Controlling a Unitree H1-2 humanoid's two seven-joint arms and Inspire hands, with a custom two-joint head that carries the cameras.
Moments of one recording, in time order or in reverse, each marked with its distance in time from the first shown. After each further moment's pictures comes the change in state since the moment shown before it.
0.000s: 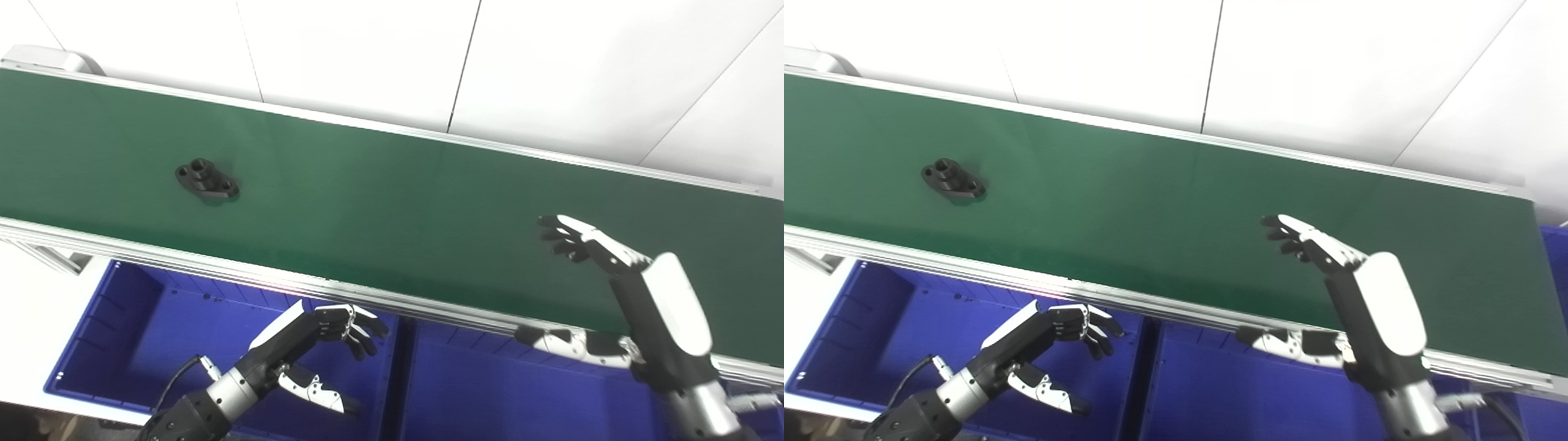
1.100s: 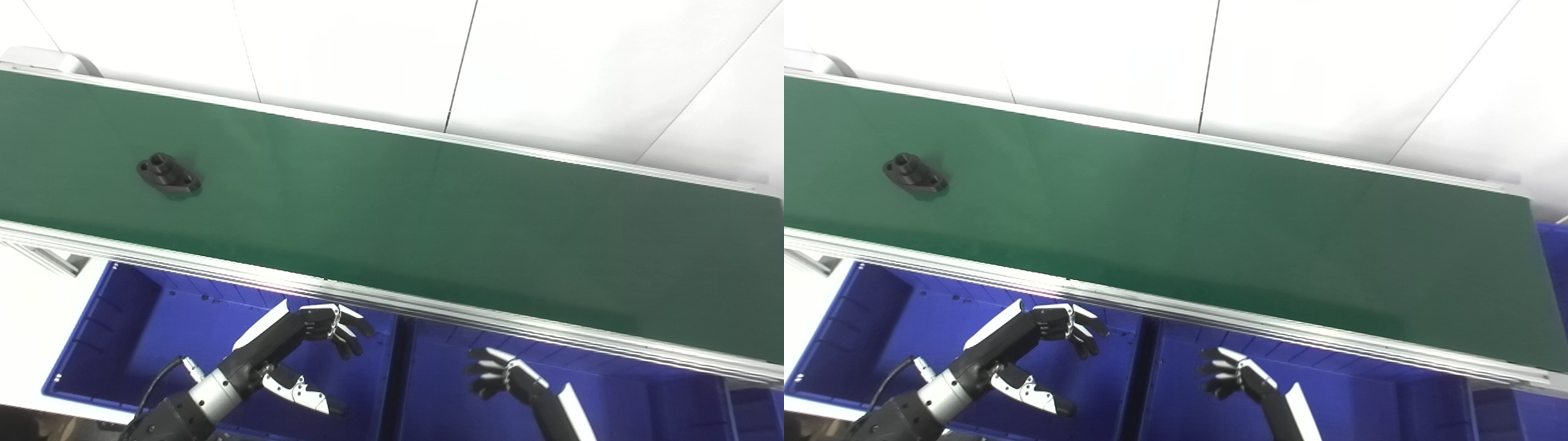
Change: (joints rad) left arm 0.029 0.038 0.027 -0.043 -0.021 0.004 -0.002; right arm 0.367 0.051 0.145 0.375 0.438 -0.332 -0.134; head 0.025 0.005
